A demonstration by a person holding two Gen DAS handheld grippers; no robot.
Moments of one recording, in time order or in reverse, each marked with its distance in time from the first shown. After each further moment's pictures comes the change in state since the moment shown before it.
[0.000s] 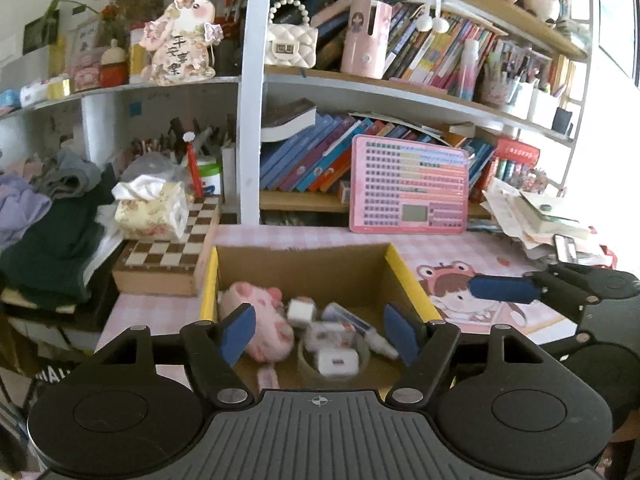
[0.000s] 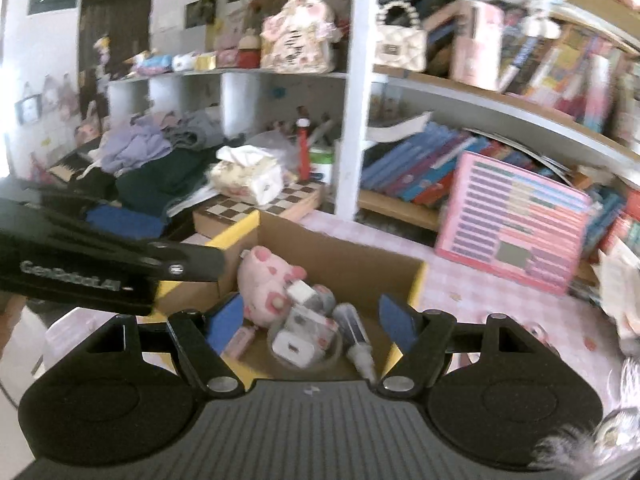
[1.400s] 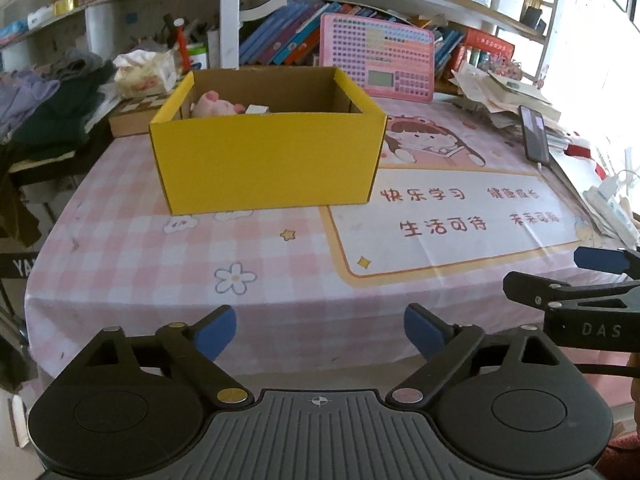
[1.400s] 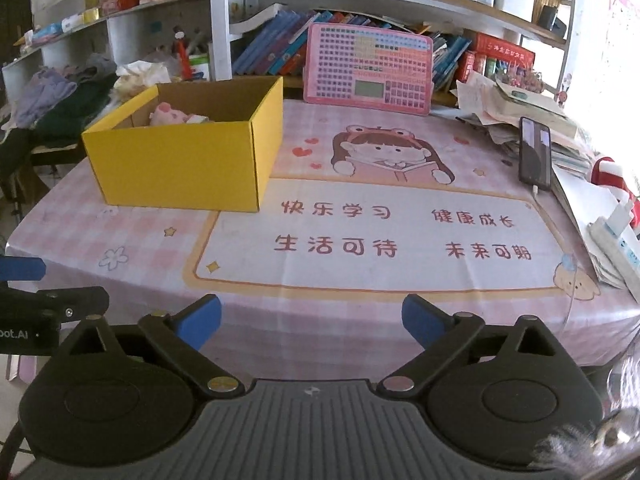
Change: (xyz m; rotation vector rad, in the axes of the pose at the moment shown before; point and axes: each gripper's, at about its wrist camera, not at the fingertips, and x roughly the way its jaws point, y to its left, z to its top) left arm -0.064 -0.066 -0.153 0.009 0.256 0.011; right arm -0.130 0.004 -0.165 0.235 0.223 -0.284
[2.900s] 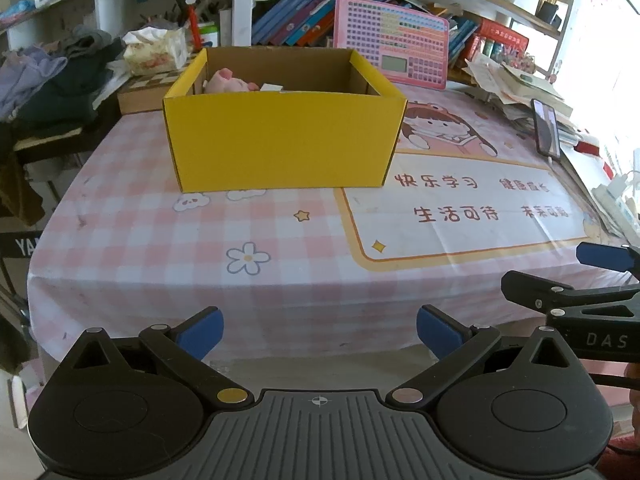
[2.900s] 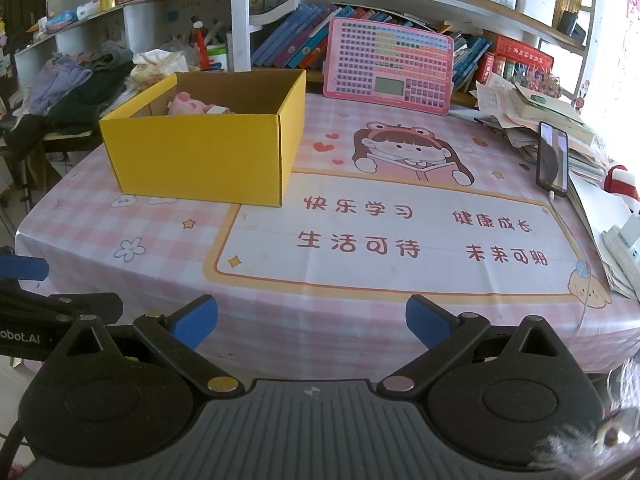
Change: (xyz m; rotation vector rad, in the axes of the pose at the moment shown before) left arm 0.004 0.011 -0.002 -0.031 0.050 0.009; right arm 0.004 0.014 0.004 -0.030 0.018 0.022
